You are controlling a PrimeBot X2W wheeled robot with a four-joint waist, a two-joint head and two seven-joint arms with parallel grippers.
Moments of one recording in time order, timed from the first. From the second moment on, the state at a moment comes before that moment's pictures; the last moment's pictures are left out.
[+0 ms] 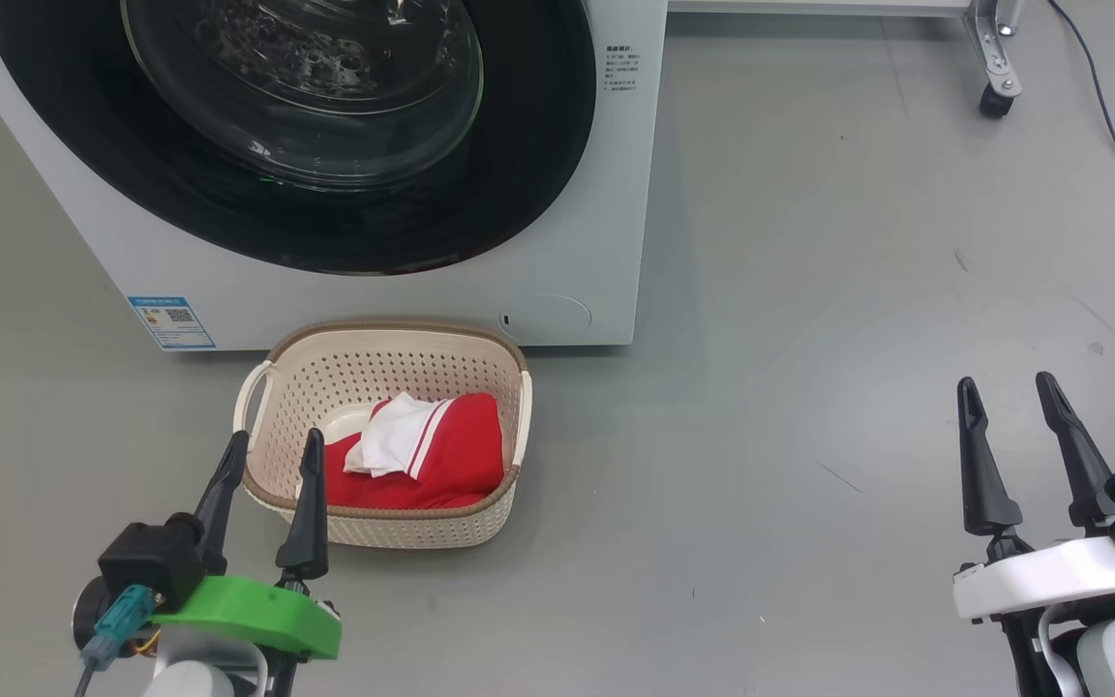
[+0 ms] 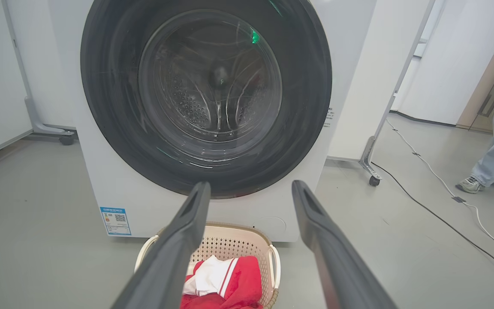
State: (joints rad) left arm -0.10 0.05 -0.16 0.25 -0.43 -0.13 -0.25; right arm 0.02 -0.21 0.10 0.04 0.38 -0.02 -0.25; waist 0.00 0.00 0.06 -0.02
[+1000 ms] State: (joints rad) left arm -0.06 0.04 -0.16 0.28 -0.57 -0.13 -0.23; right arm 0.06 -0.15 0.10 0.10 0.51 0.01 -0.23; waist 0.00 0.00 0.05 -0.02
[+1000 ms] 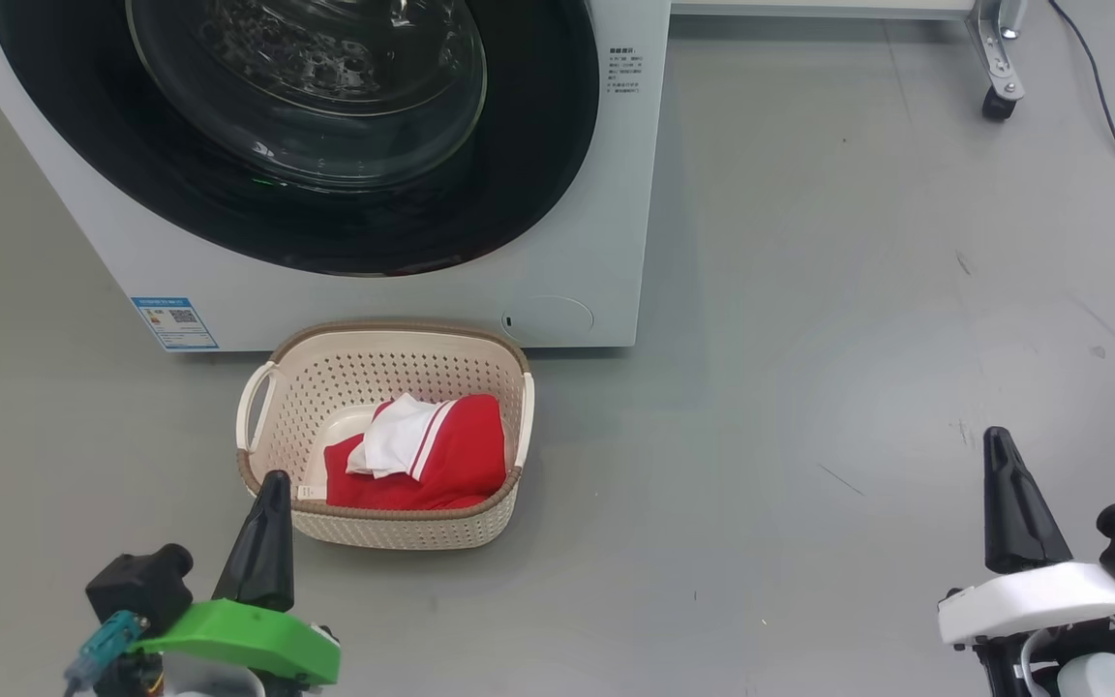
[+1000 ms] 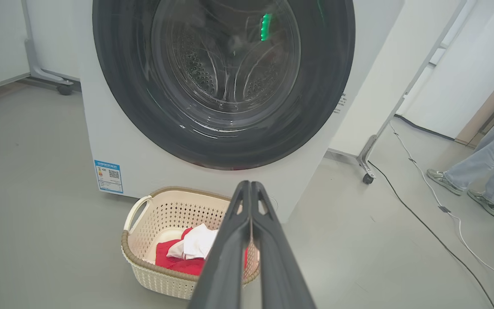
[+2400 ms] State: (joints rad) left arm -0.06 0.05 -0.08 0.27 -1.06 -0.13 -0.09; right arm 0.02 -0.11 0.01 0.17 1.02 0.06 -0.08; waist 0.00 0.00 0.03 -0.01
